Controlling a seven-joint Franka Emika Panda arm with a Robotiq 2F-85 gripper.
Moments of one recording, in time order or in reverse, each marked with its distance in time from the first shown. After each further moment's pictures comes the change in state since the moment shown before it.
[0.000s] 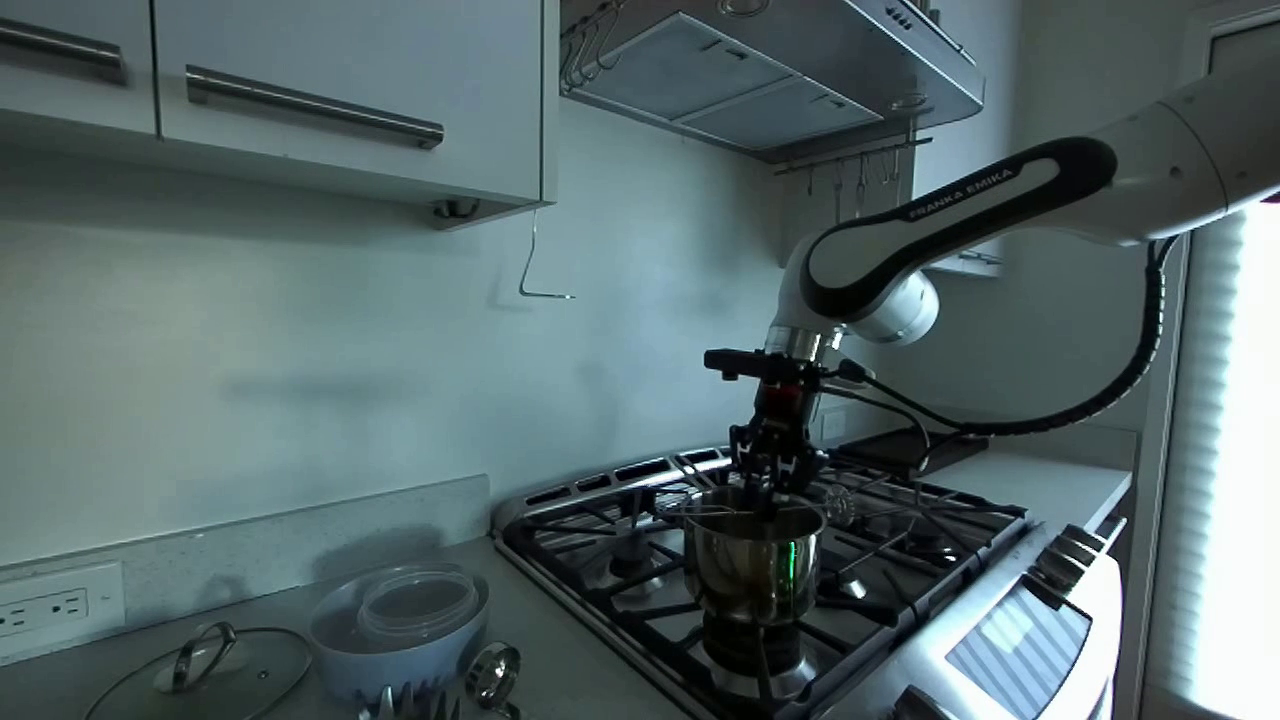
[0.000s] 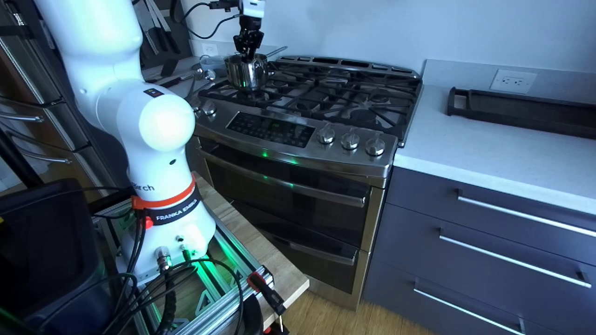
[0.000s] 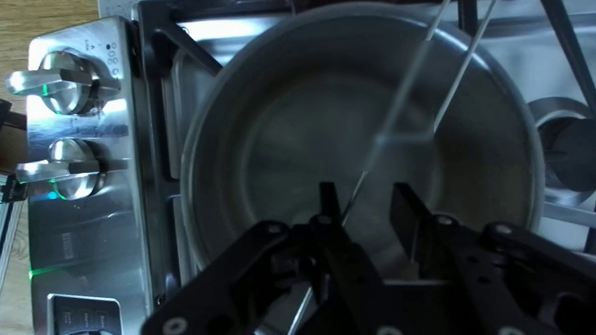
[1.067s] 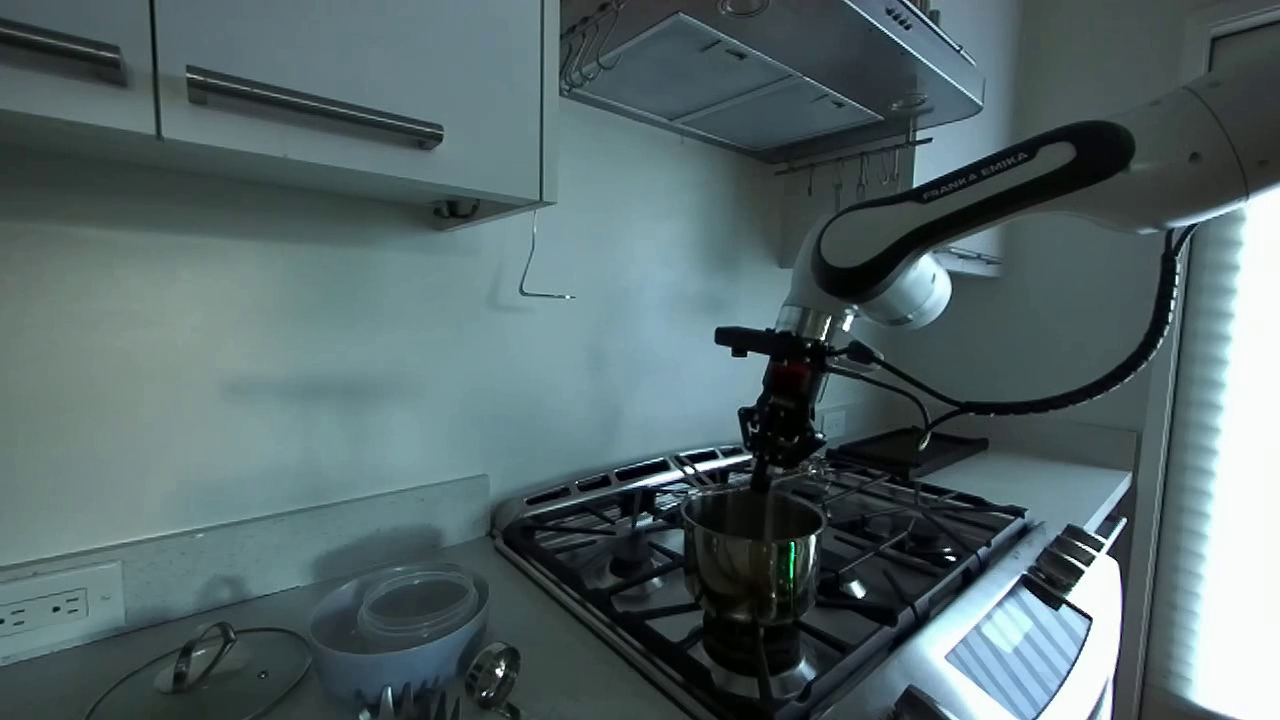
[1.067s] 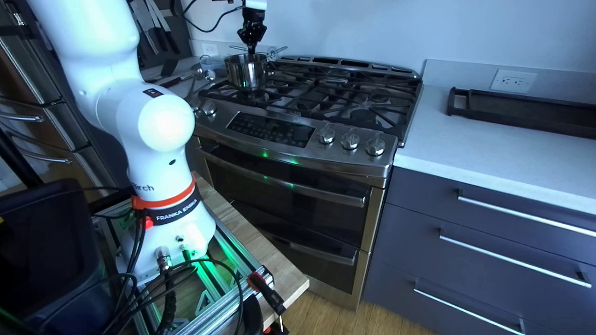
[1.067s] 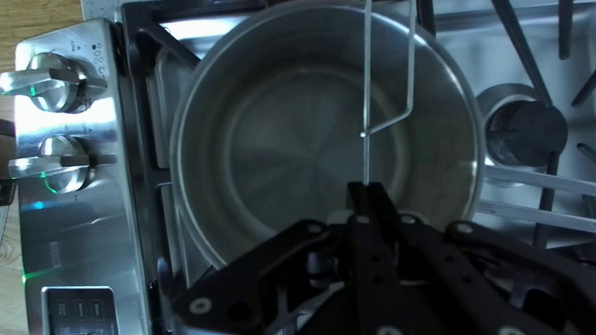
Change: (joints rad) arm -0.010 -0.045 -0.025 0.002 0.018 0.005 -0.001
